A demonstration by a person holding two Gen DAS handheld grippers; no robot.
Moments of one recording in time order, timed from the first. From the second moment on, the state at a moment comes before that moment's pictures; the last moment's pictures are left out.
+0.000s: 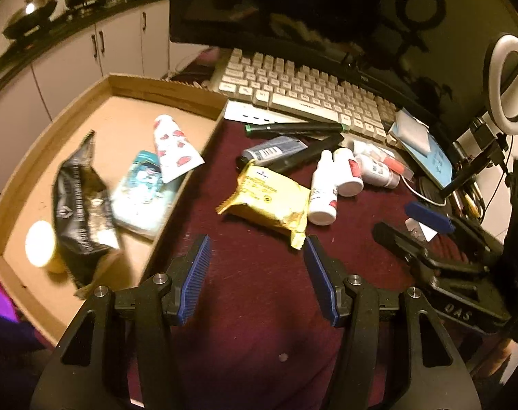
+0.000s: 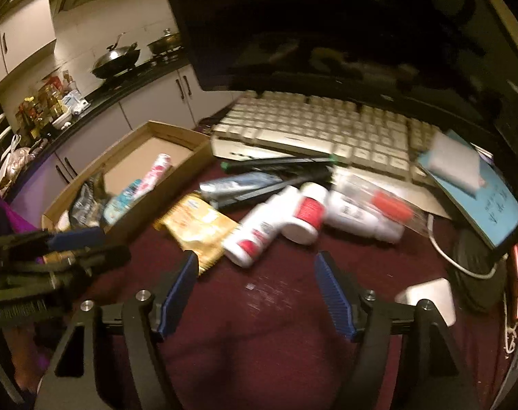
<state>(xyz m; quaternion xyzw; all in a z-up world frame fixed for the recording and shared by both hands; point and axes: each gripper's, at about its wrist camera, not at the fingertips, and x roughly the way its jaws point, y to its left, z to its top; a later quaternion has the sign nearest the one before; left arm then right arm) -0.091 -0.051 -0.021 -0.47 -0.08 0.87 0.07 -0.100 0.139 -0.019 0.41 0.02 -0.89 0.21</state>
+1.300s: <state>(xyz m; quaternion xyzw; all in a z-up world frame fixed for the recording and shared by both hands) -0.154 0.048 -0.061 -0.50 0.05 0.86 0.13 -0.116 0.250 -0.062 0.44 0.00 -0.89 0.08</state>
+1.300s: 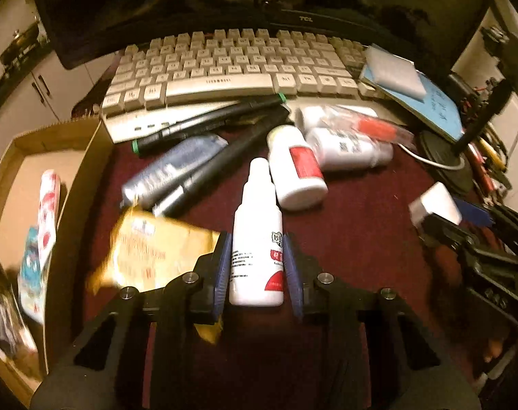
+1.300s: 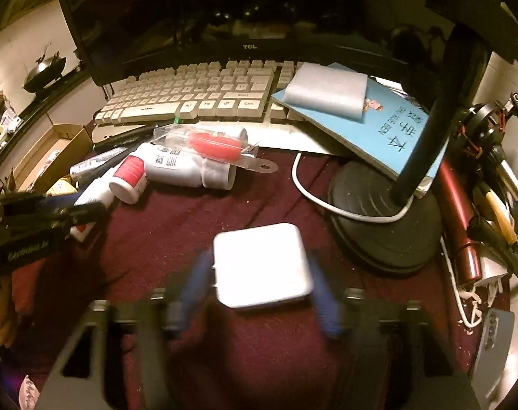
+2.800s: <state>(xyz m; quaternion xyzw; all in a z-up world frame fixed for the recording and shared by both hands) -0.055 -0.022 0.001 -0.44 -0.05 0.89 0.09 -0.058 0.144 0.004 0.37 0.08 -0.91 0.16</state>
